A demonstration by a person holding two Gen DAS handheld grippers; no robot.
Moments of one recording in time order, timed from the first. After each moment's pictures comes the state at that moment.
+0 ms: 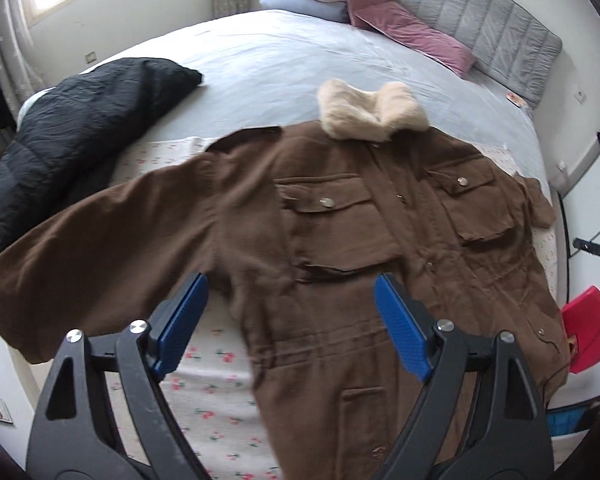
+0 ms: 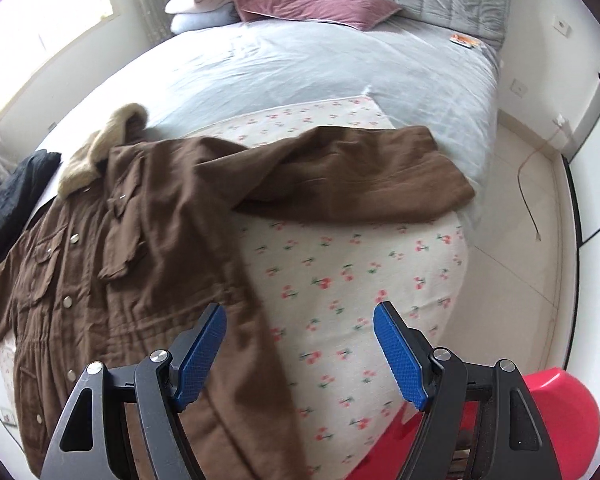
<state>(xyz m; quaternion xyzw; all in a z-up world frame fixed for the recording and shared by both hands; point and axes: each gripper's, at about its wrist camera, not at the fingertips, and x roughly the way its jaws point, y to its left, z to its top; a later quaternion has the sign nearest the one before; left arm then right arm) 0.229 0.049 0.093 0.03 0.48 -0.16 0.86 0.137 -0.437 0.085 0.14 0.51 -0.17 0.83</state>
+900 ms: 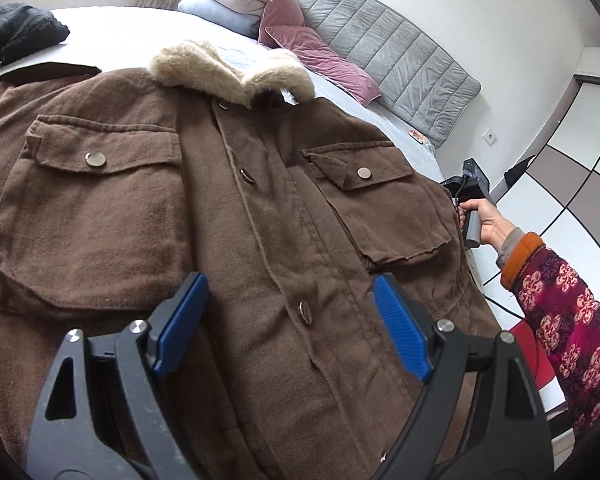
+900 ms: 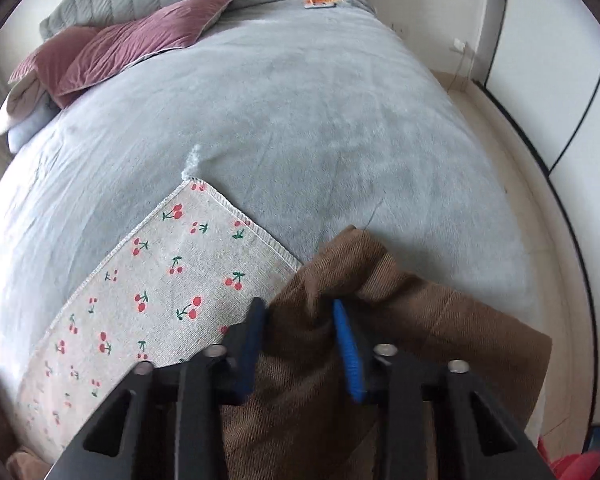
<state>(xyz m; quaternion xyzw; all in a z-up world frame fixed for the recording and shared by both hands) 0.236 -0.060 -0.044 -0.14 0.41 -0.33 0.84 0.344 -0.633 -0.034 0.24 0.44 -0.39 0.77</state>
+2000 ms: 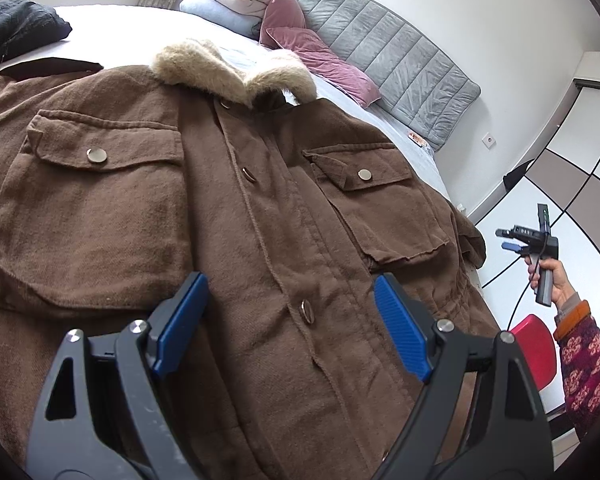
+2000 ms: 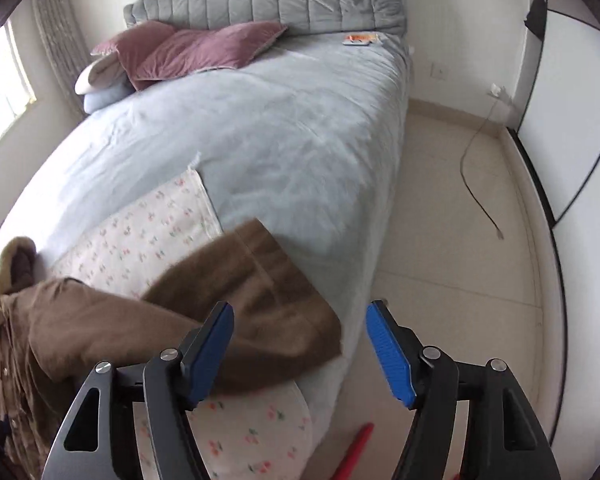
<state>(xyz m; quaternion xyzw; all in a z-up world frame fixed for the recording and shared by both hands) 0.236 -0.061 -0.050 -0.14 0.41 -0.33 0.84 0.148 -0.666 0.047 0.20 0.42 -0.26 0.85</state>
